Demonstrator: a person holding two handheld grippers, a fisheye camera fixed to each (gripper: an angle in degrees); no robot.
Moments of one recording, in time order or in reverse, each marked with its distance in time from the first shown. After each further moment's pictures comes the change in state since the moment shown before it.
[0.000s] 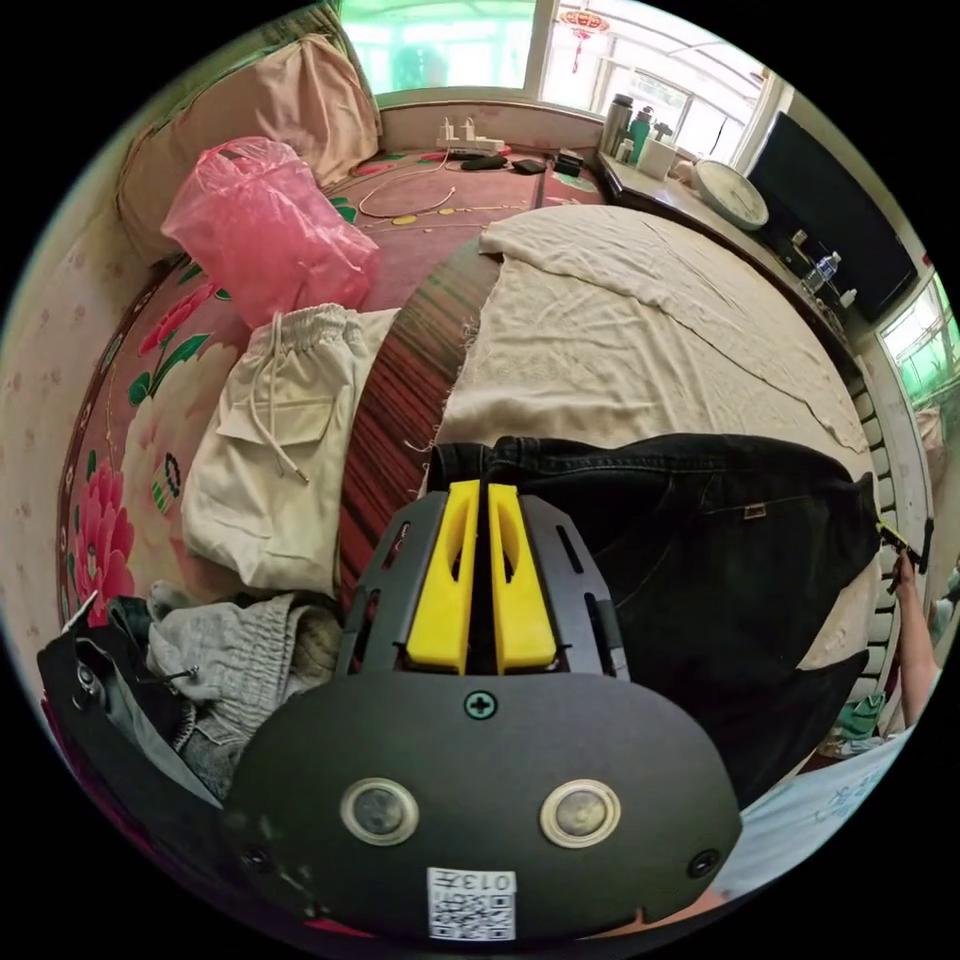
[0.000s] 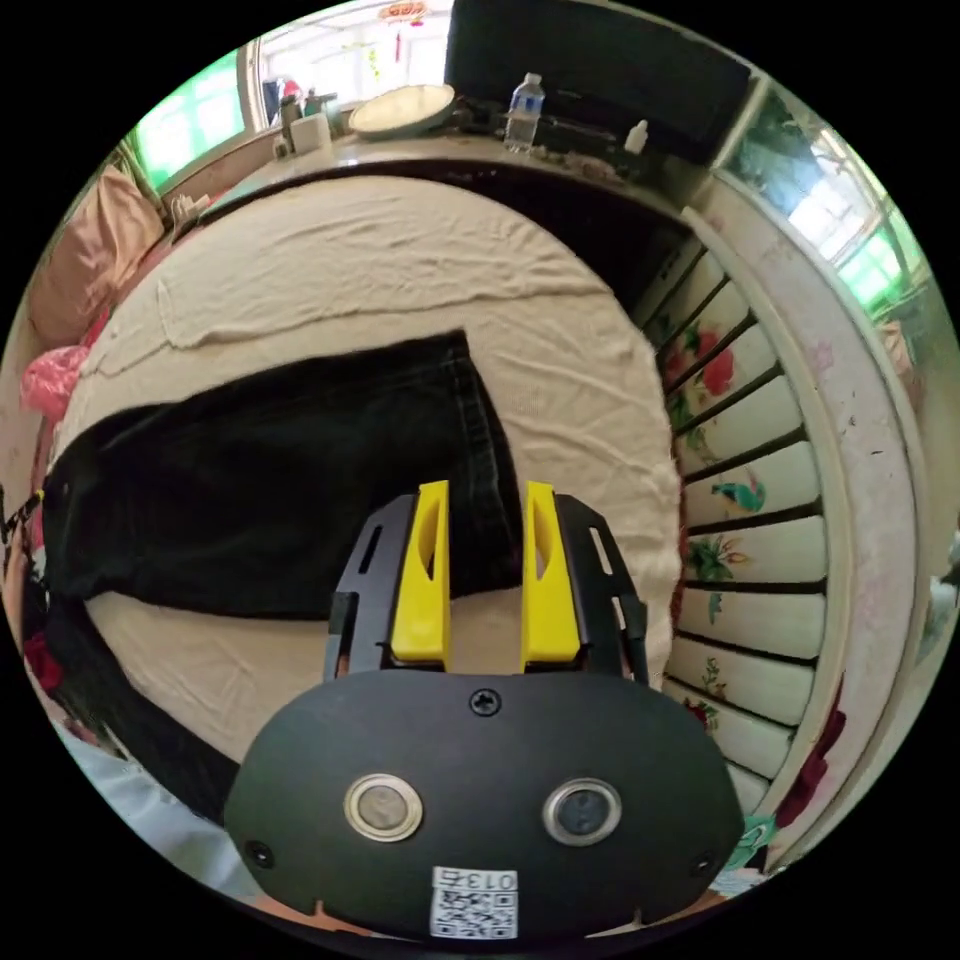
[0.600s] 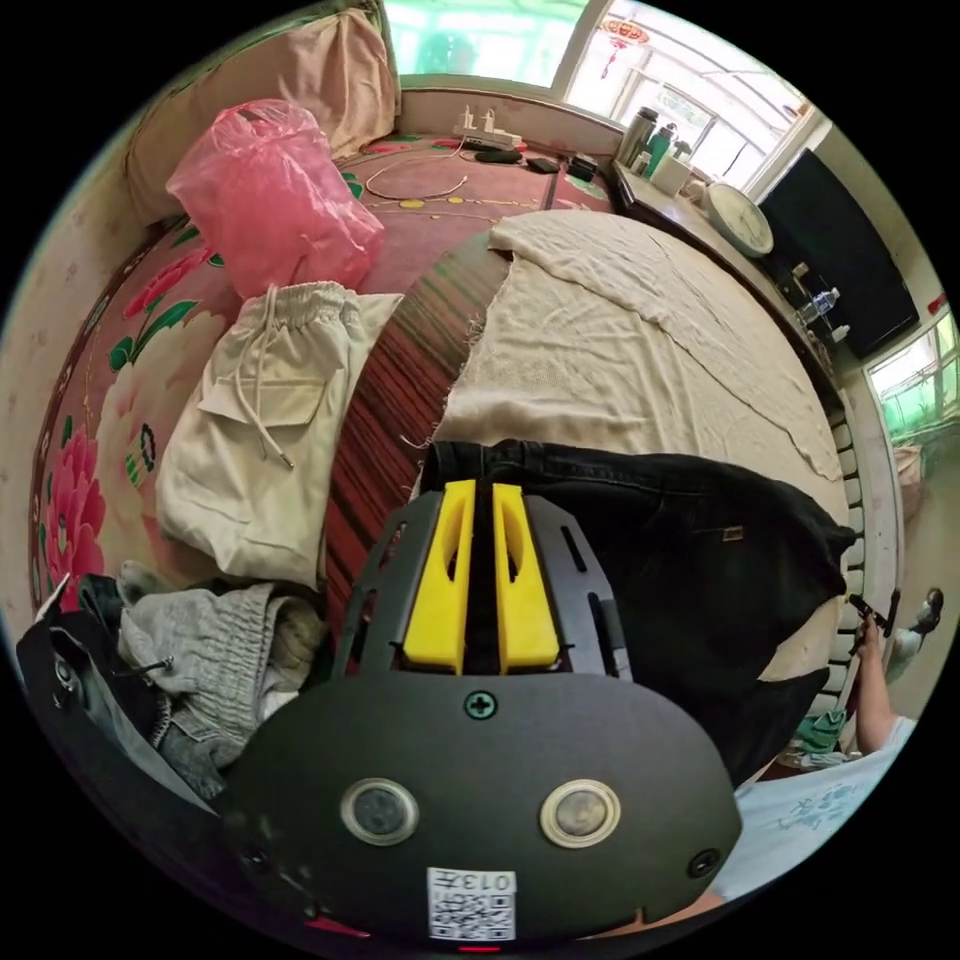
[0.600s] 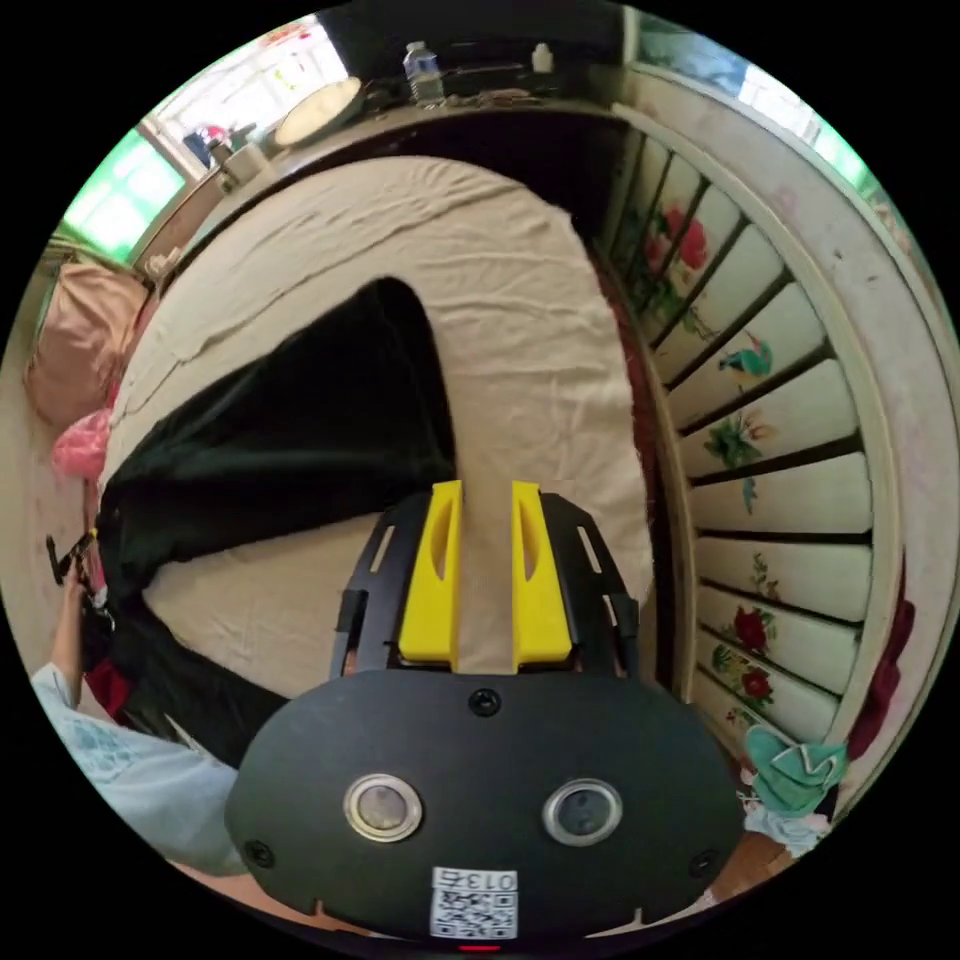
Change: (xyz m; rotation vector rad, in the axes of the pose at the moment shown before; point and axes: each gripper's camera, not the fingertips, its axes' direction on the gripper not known) left arm 0.021 -0.013 0.007 -0.022 0.096 -0.074; right arm 0.085 0.083 -0.019 -0.074 -0.135 0.209
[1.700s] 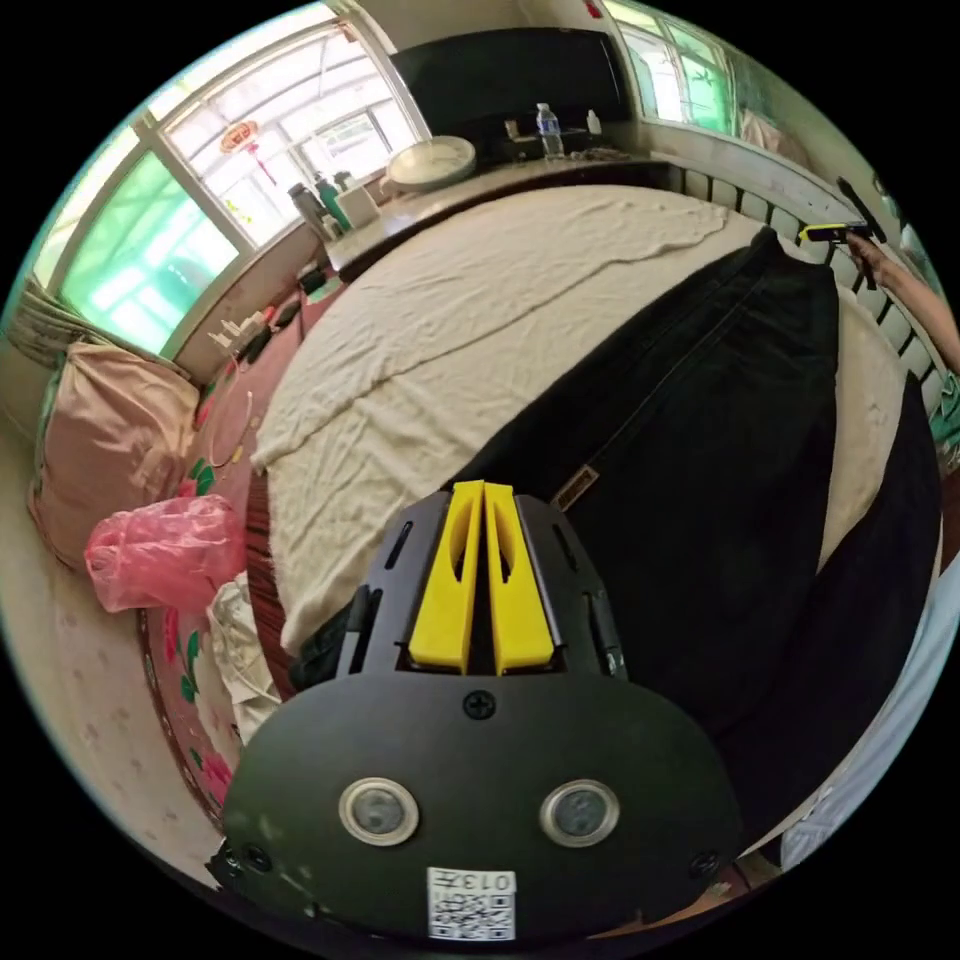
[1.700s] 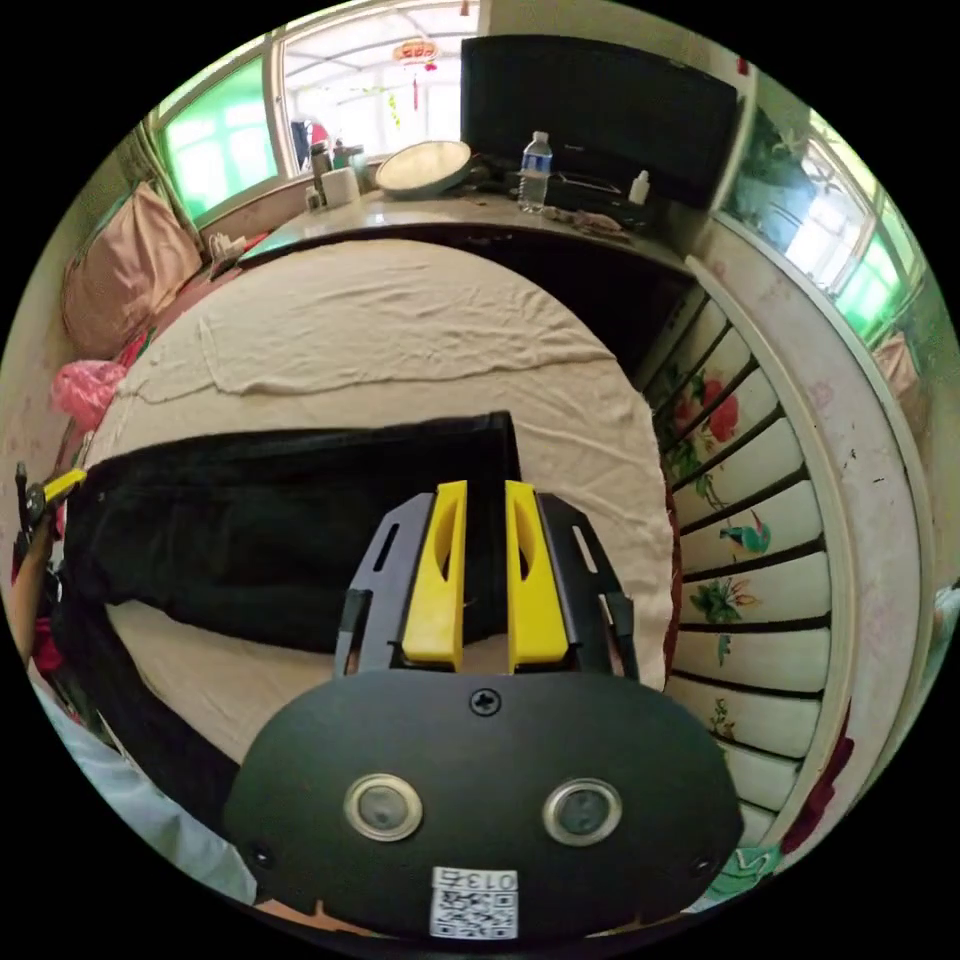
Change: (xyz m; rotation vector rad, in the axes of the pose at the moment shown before) left arm 0.306 0.025 0.038 0.158 -0.189 0.817; right arm -0.078 -0.061 -0.043 0.231 0.079 -0.252
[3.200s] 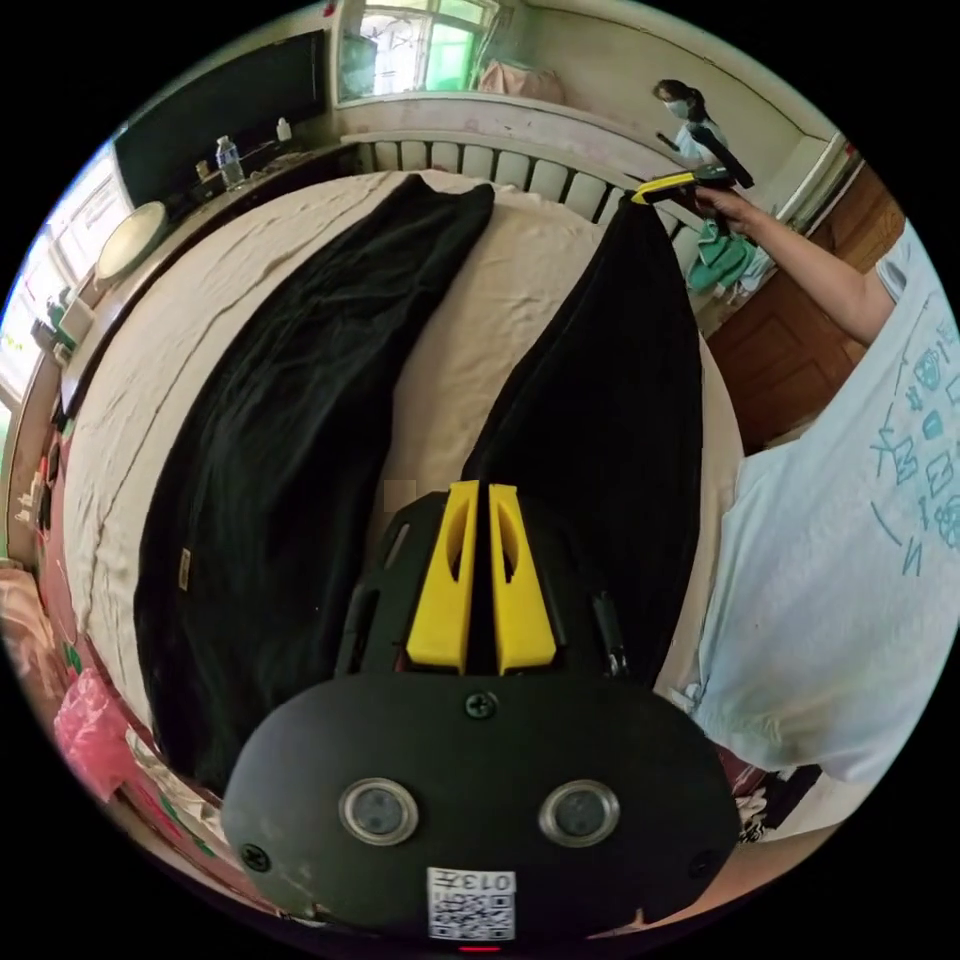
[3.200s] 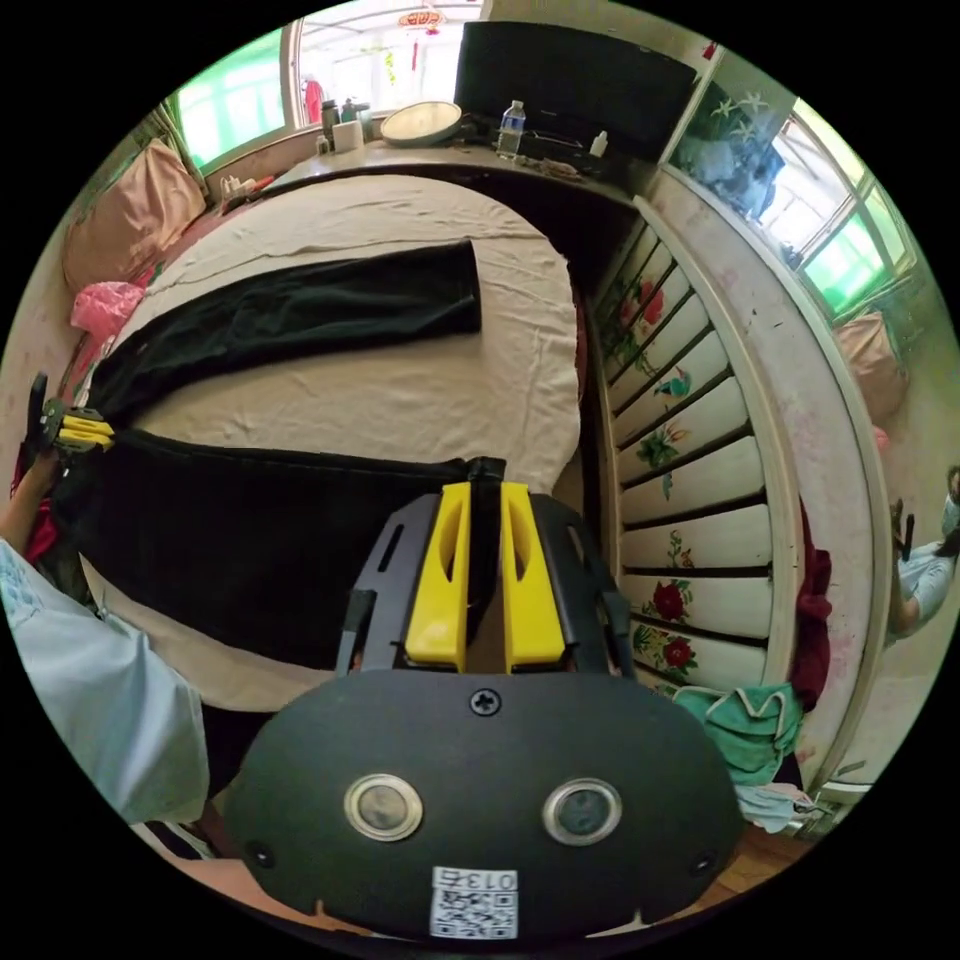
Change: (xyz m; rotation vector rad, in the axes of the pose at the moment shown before) left arm 0.198 -0.019 -0.062 -0.042 0.530 0.459; right arm 0.038 0.254 -0.136 -0.123 0.075 0.010
